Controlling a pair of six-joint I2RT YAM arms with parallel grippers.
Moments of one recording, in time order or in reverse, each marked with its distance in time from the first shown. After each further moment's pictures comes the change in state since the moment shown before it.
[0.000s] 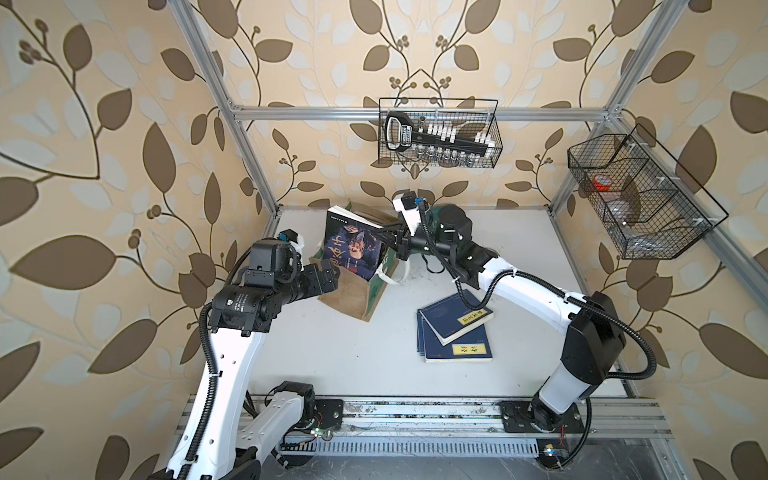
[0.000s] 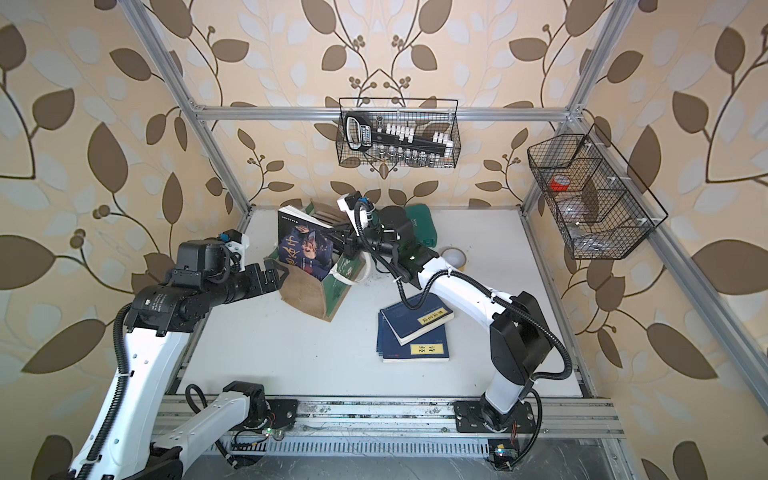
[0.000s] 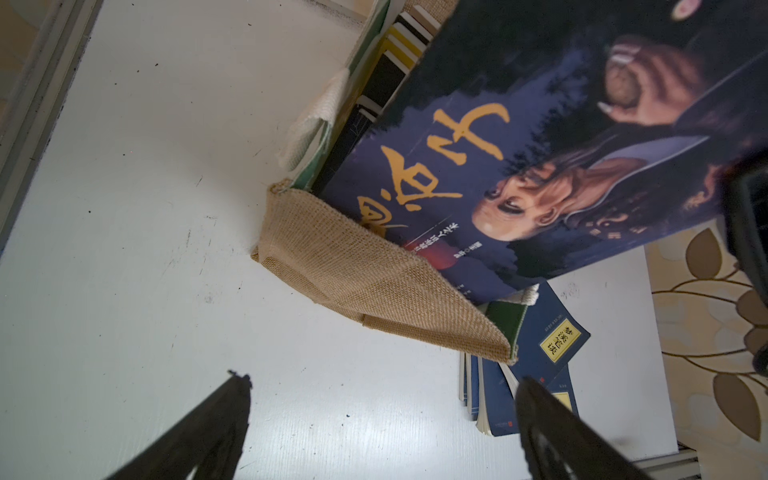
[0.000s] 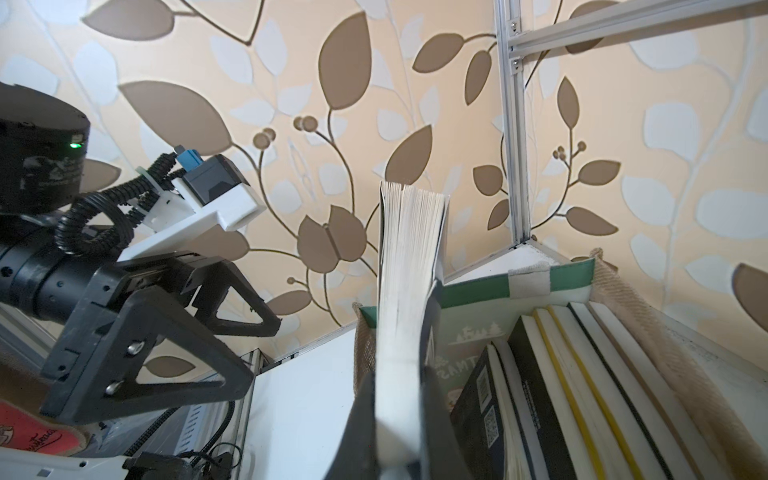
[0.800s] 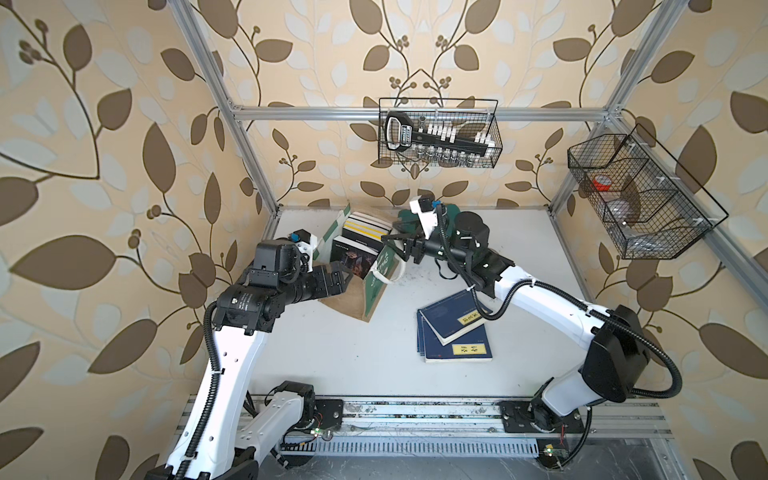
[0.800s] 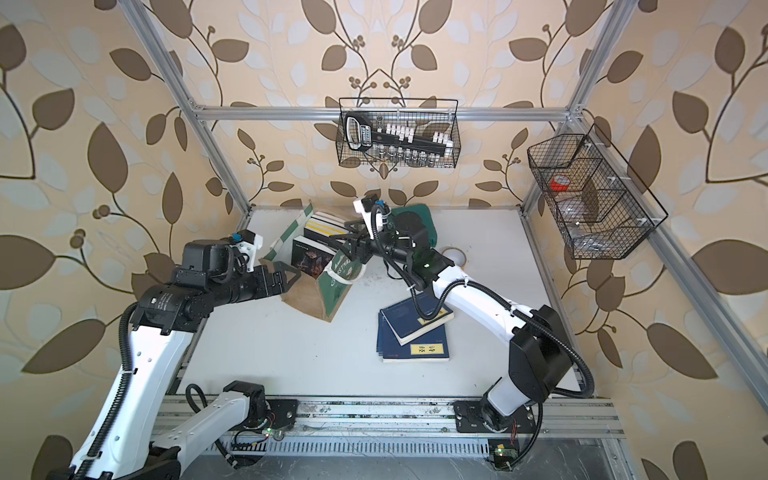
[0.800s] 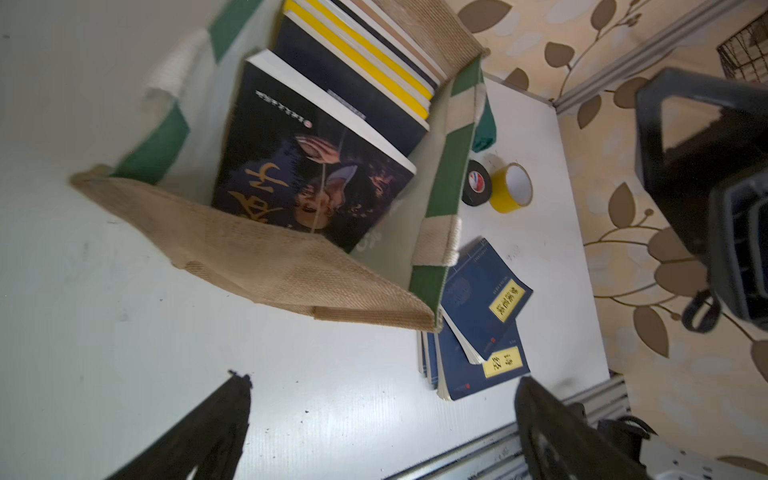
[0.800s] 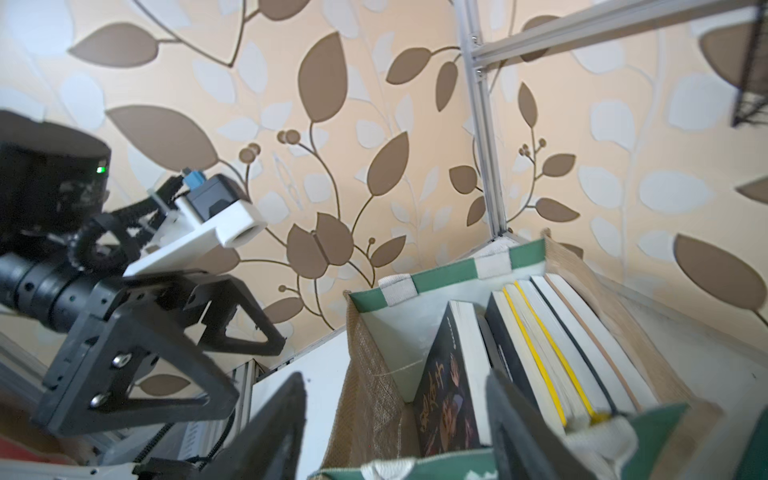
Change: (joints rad) left arm -0.042 0.002 -0.047 0.063 0.223 0.017; right arm -0.082 -0.184 -0.189 -0.002 0.072 0.054
